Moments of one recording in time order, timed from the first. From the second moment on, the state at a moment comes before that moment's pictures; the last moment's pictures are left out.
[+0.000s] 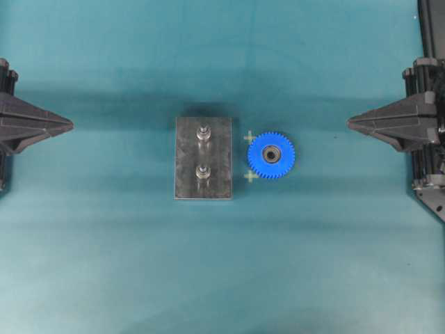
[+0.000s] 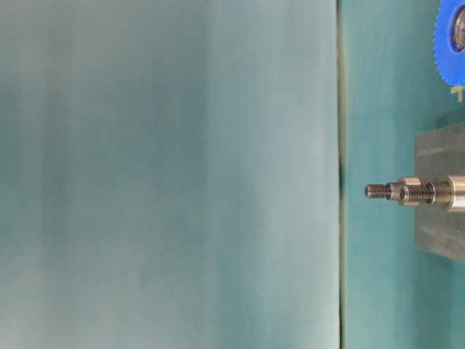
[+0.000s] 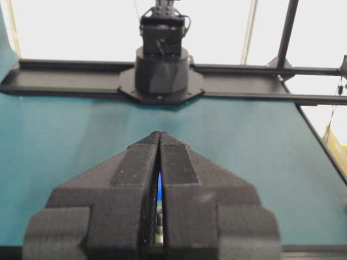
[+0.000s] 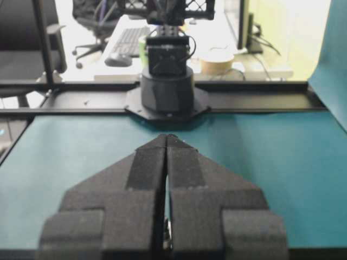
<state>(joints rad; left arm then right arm) 0.00 -0.97 1.19 0.00 -0.29 0.00 0.00 -0.97 1.18 0.00 -0.29 0.01</state>
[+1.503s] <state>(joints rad) 0.01 -0.47 0.99 0.01 0.06 -0.03 -0.19 -0.19 0.77 0.05 0.50 0.05</state>
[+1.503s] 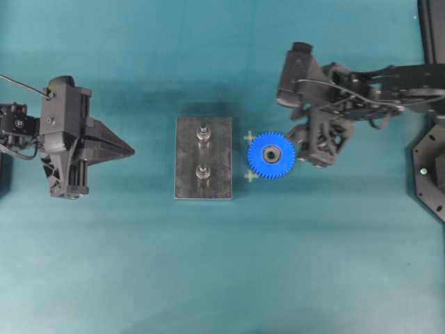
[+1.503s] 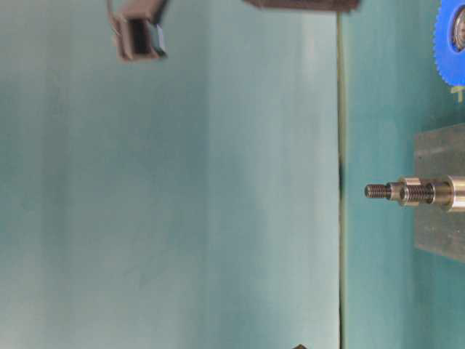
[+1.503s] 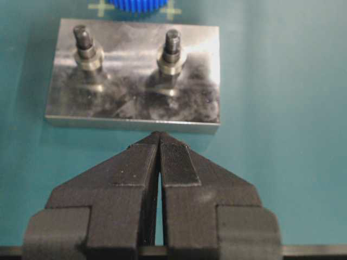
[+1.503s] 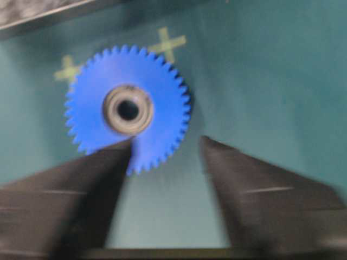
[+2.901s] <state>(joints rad) 0.01 -0.47 1.01 0.01 0.03 -0.04 -0.20 0.14 0.60 0.05 0.63 0.05</state>
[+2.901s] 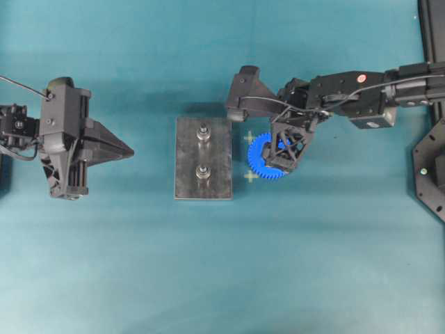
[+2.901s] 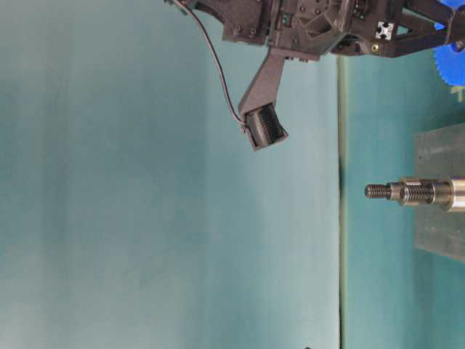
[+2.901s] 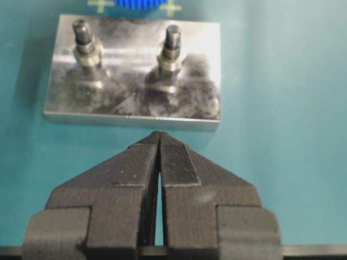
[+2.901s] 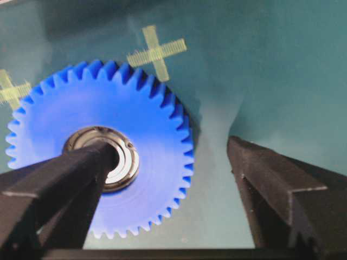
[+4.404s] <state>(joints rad) -0.01 -0.46 1.02 0.01 0.02 -0.04 -0.22 0.27 0.05 0.08 0.97 0.02</state>
